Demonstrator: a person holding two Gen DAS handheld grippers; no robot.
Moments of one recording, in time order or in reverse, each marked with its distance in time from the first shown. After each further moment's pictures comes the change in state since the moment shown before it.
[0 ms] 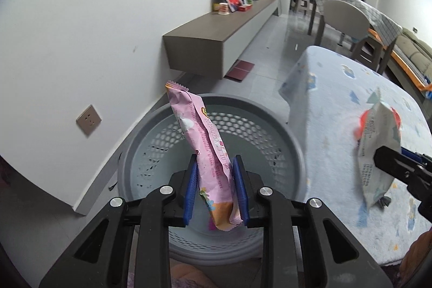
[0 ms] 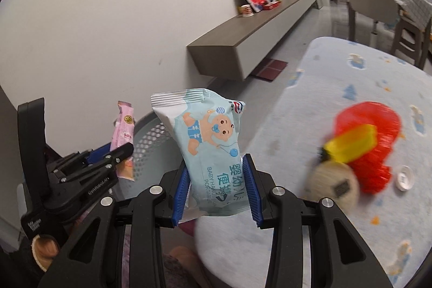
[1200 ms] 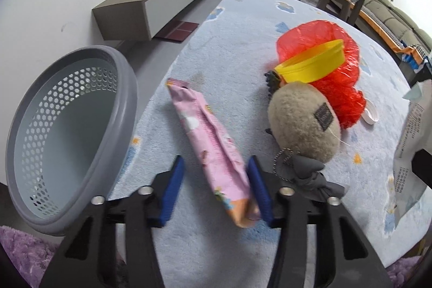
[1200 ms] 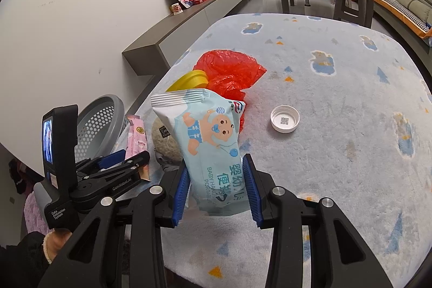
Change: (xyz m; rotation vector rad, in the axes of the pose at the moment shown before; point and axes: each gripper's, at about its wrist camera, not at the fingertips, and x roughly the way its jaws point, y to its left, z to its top) left arm 0.053 -0.182 -0.053 0.118 0.183 -0.179; right arm -0.094 -0.162 -0.074 0.180 0.005 -0.213
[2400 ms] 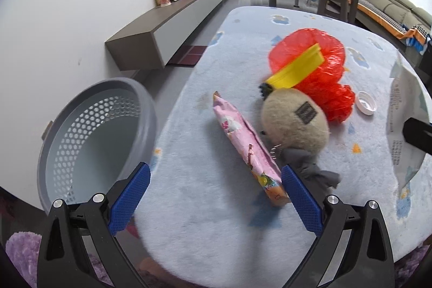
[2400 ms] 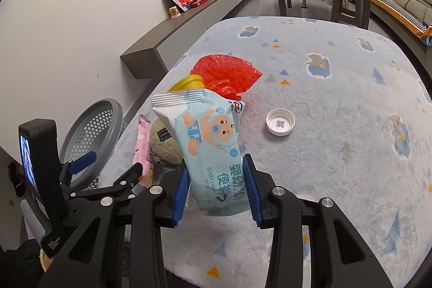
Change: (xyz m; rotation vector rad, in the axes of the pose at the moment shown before) left arm -0.032 -0.018 -0.011 0.092 -0.109 0.147; right arm -0.005 -0.003 0.002 0.008 -0.017 -0.007
